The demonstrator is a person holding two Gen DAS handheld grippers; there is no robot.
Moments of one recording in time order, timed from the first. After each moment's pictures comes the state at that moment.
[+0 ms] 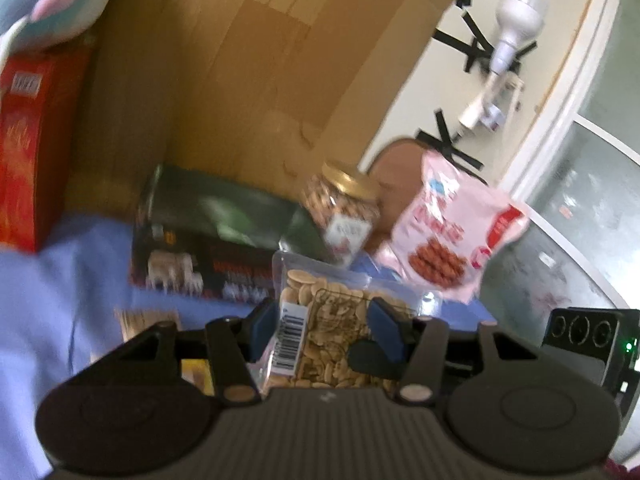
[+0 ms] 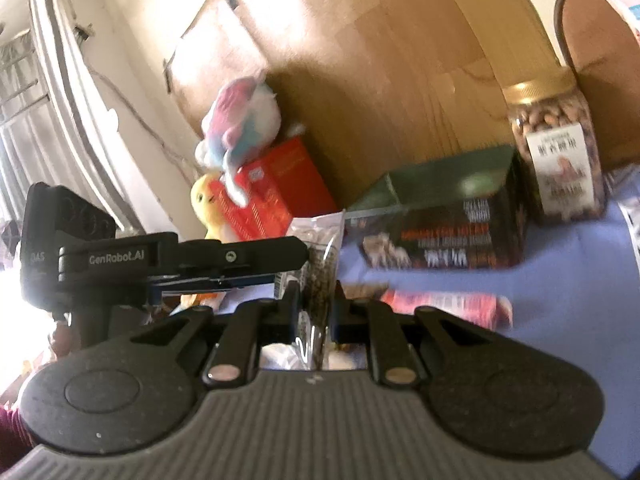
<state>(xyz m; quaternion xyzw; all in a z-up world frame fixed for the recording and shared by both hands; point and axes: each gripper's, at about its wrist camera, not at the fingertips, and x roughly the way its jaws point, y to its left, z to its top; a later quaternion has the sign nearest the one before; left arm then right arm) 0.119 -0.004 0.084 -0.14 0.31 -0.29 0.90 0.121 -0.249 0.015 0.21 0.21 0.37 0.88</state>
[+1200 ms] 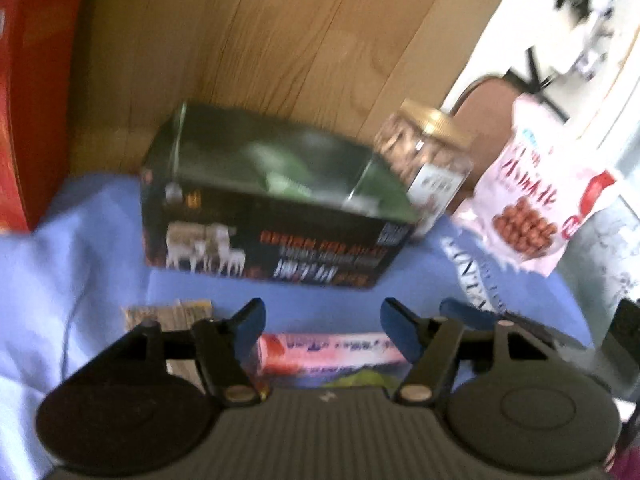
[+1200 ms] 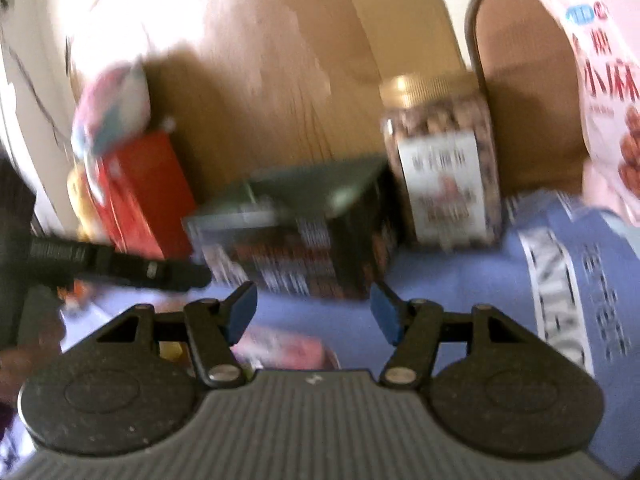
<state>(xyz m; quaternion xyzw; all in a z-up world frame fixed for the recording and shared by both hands) 0.186 -0.031 0.026 -0.10 0.42 -0.22 0.88 0.160 -0.275 -0.039 0.13 0.25 0.24 0.93</state>
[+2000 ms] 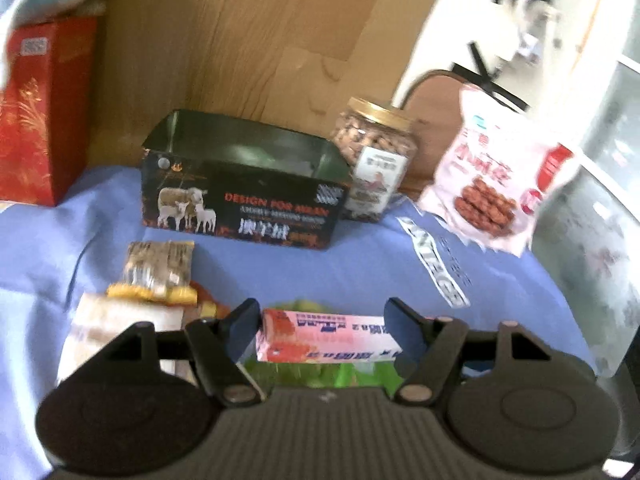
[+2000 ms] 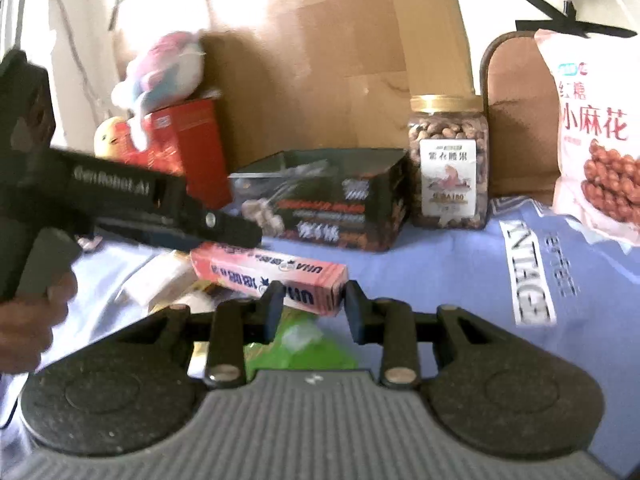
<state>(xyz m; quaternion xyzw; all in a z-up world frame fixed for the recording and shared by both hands) 0.079 -0.045 0.050 -0.08 0.37 -0.22 0.90 0.050 -0.259 -0.032 0.06 0.20 0.23 0.95</state>
